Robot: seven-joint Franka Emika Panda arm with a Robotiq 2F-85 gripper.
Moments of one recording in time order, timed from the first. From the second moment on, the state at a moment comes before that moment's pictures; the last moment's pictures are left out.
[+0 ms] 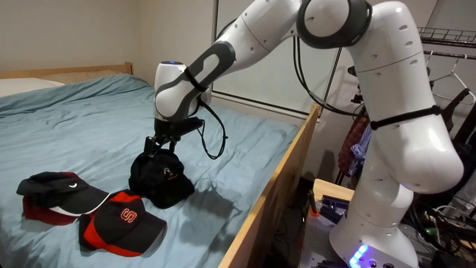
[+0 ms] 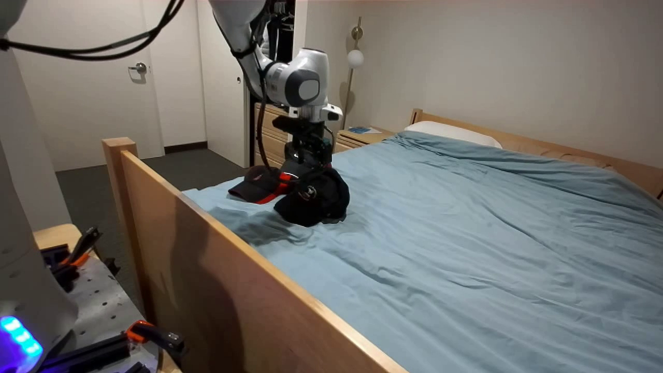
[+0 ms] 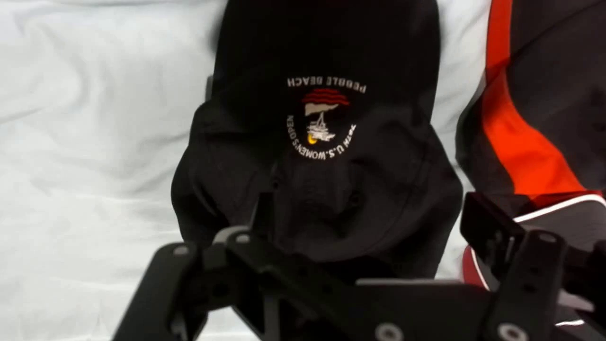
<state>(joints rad) 0.06 0.53 -0.01 -1.86 0.02 2.54 0.09</state>
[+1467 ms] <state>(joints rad) 0.06 0.77 -0.02 -1.64 0.03 2.64 0.14</state>
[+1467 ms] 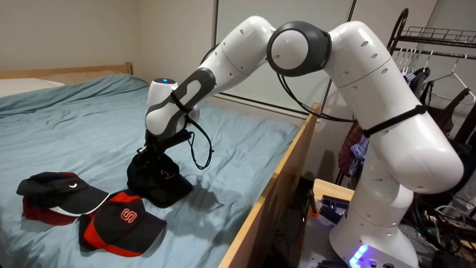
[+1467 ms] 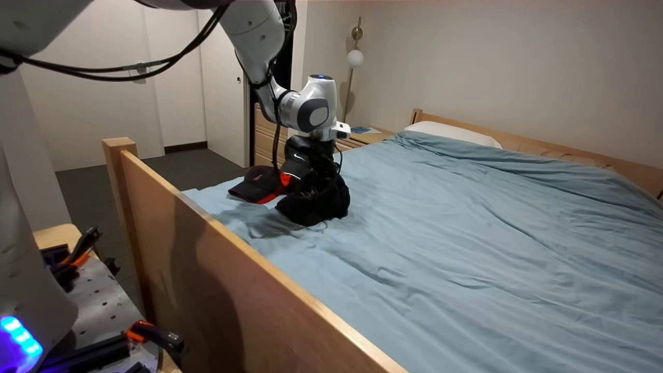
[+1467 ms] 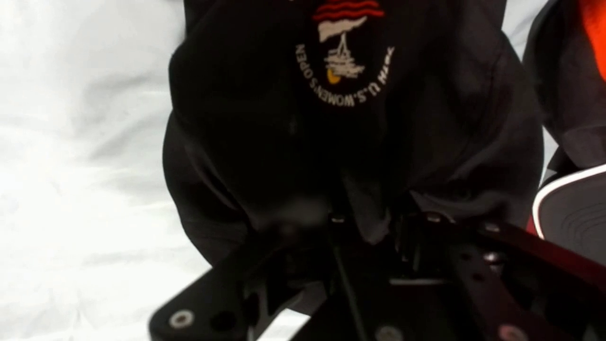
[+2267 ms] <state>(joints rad) 0.06 0.65 -0.10 -1.64 -0.01 2.64 0.14</state>
